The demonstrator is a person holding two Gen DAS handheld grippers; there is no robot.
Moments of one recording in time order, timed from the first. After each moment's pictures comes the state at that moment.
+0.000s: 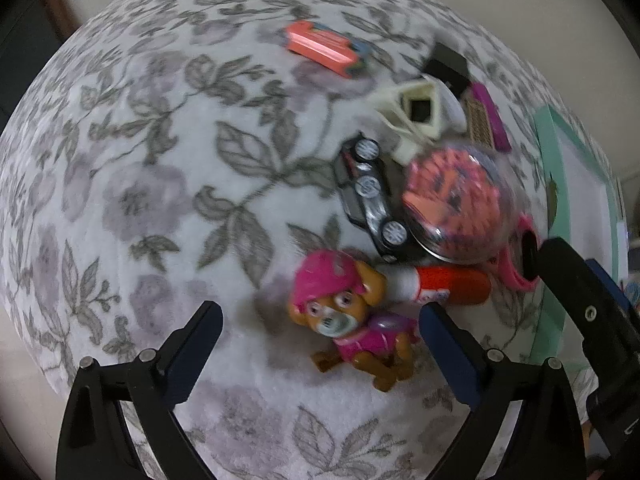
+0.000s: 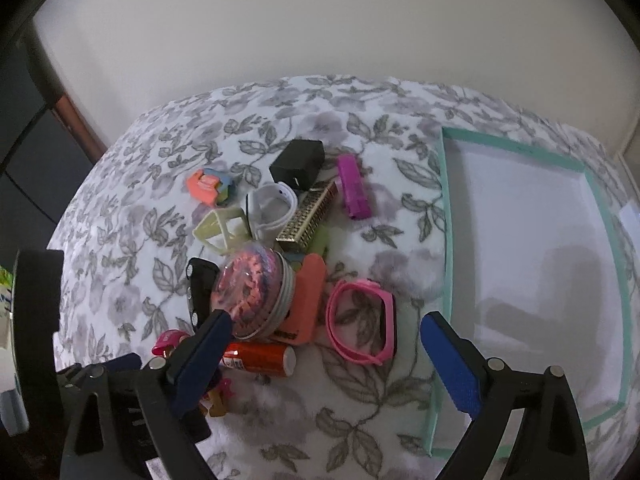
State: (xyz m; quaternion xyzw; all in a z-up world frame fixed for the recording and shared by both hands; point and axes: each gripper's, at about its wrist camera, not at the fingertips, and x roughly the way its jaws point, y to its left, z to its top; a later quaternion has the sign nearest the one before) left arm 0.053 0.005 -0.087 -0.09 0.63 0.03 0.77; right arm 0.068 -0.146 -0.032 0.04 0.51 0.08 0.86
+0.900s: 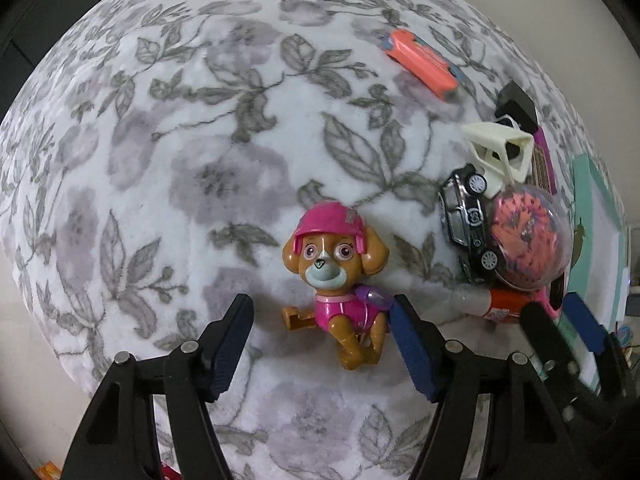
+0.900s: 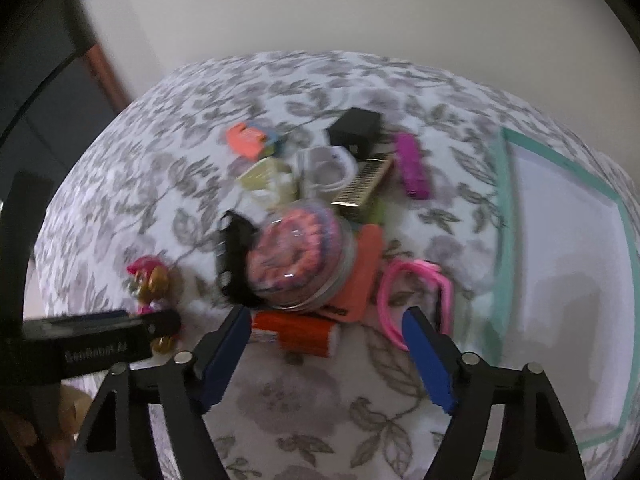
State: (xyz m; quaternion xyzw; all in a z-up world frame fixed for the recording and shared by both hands) left arm 0.047 0.077 -0.101 -0.16 0.64 0.09 0.74; right arm 0.060 -0.102 -0.048 -0.04 0.52 0.15 0.84
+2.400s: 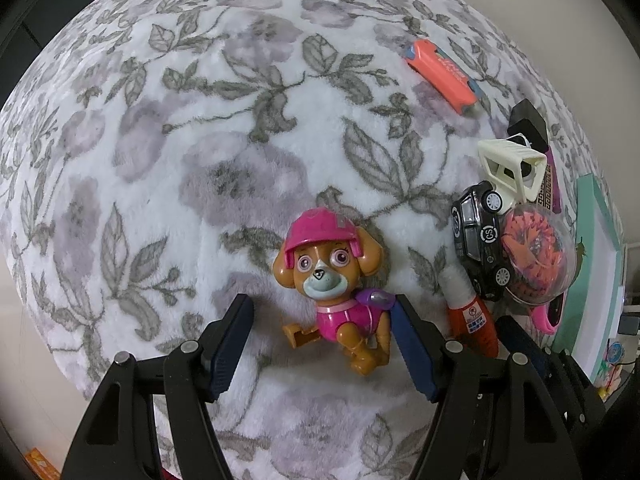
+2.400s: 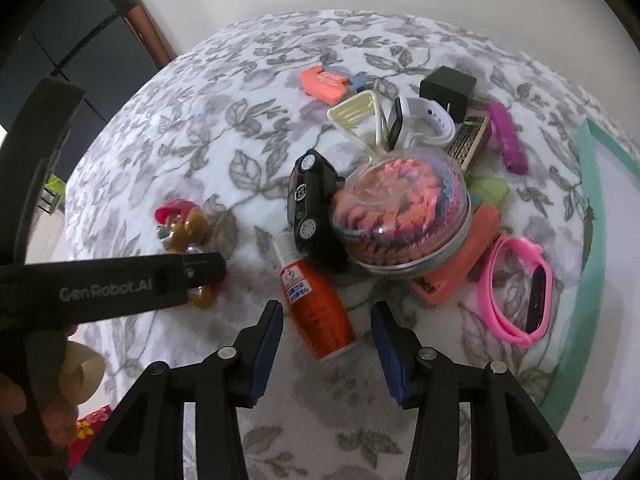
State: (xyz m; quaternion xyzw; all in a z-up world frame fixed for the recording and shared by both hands) left arm 0.040 0.105 -0.103 -0.18 0.64 0.10 0.74; right arm 0.052 -0.065 -0.077 -0.05 0.55 0.23 0.80
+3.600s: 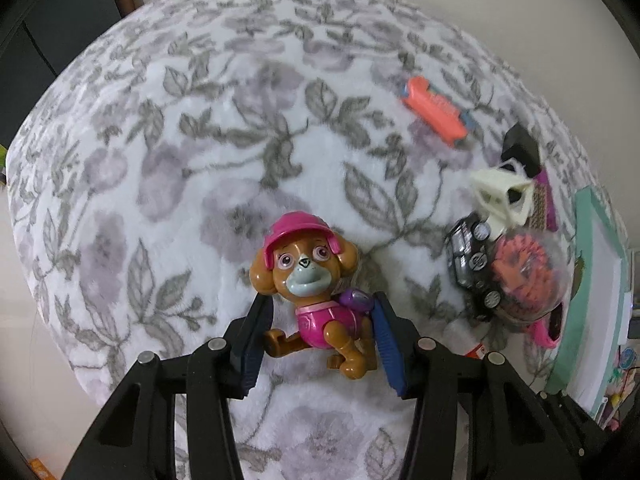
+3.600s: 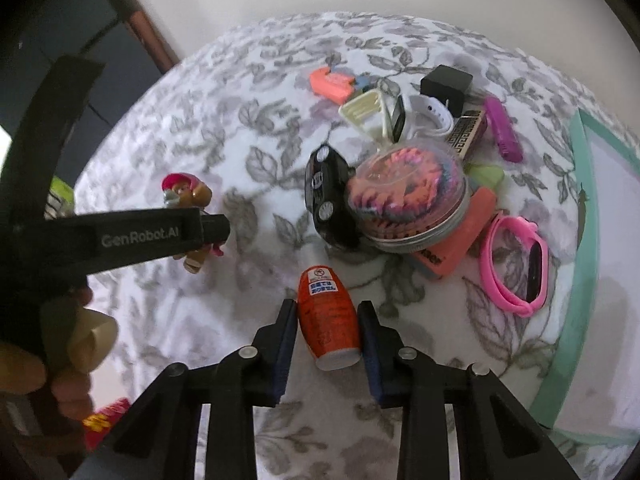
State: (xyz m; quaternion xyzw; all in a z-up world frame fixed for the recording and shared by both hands) left arm 0.046 0.100 -0.075 -0.15 0.60 0.12 0.78; right arm 0.040 -0.076 -0.062 -0.02 0.56 0.24 0.79
